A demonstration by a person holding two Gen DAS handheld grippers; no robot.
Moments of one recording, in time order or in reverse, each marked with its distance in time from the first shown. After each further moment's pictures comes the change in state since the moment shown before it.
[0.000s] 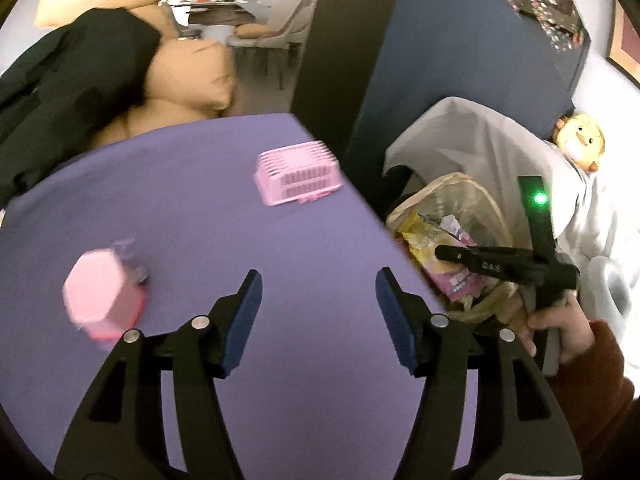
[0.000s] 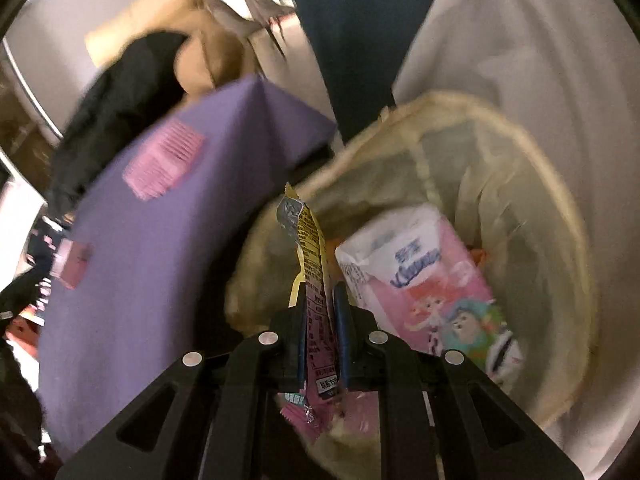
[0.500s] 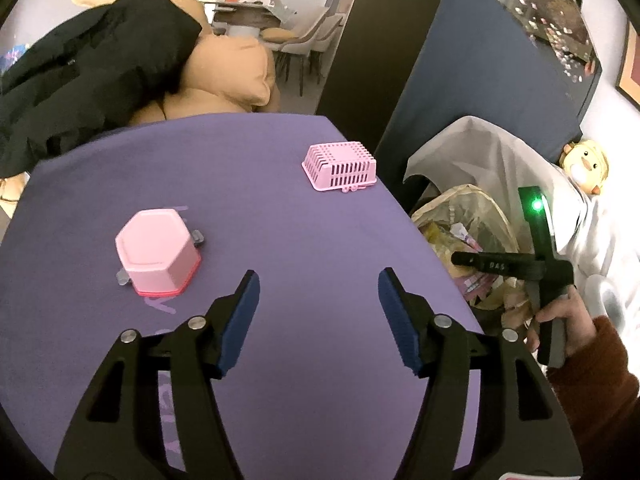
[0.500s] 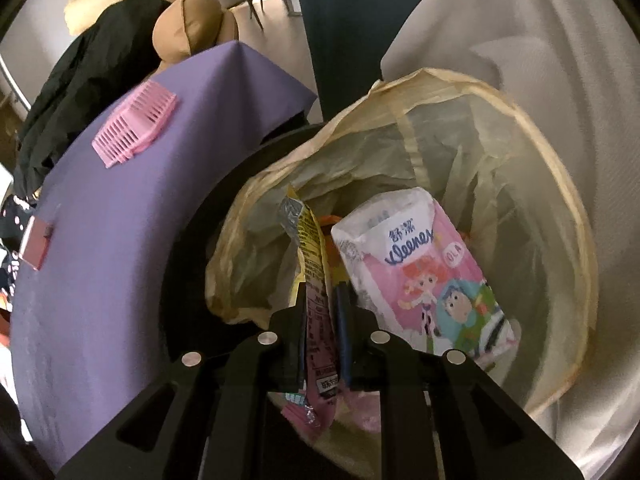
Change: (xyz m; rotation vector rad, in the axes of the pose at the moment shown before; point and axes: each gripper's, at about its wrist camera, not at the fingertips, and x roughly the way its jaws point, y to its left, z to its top) left arm -0.038 0.031 -0.025 -0.070 -0.048 0.012; right arm -0.008 0.023 -0.001 0.002 0.052 -0.064
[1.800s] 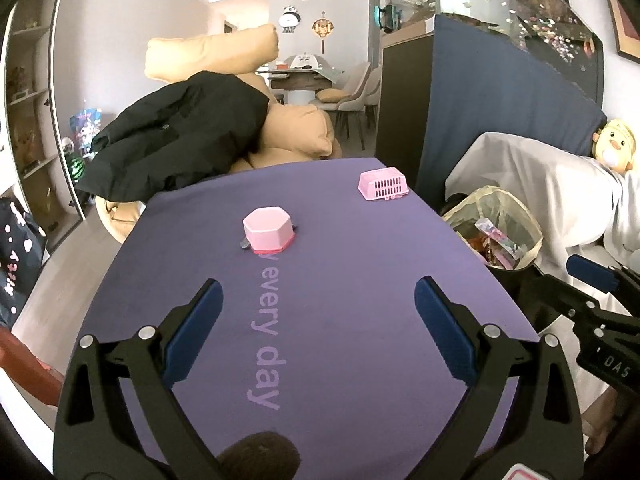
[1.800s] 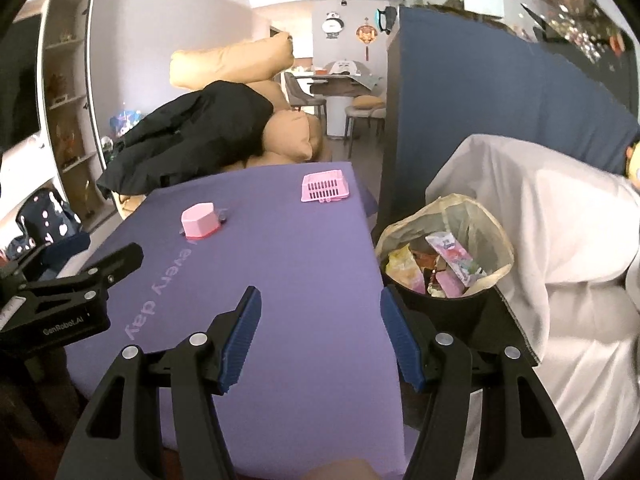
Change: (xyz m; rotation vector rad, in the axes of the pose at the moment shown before) left arm -0.123 -0.039 -0.089 0.078 -0.218 0.316; right arm -0.187 0.148 -0.194 -0.152 -0.487 -0.019
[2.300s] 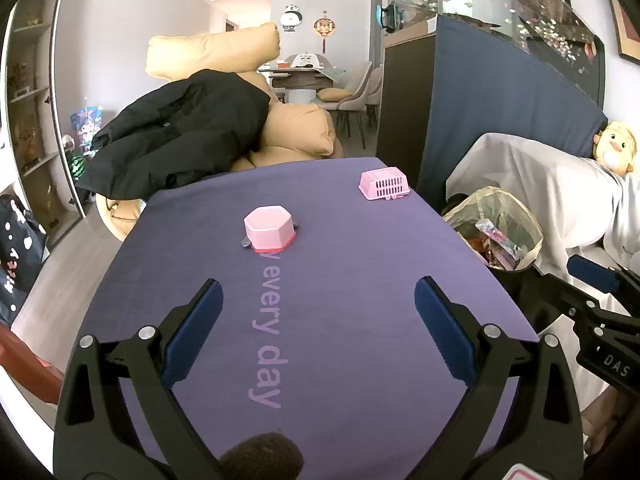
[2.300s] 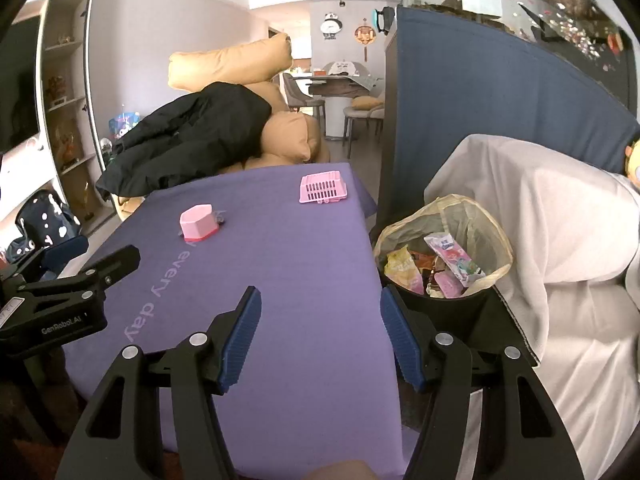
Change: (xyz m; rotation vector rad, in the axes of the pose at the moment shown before) left arm -0.001 0.000 0.000 -0.005 0.001 0.000; right arm 0.000 -0.002 0.001 -0.003 -0.004 -0.004
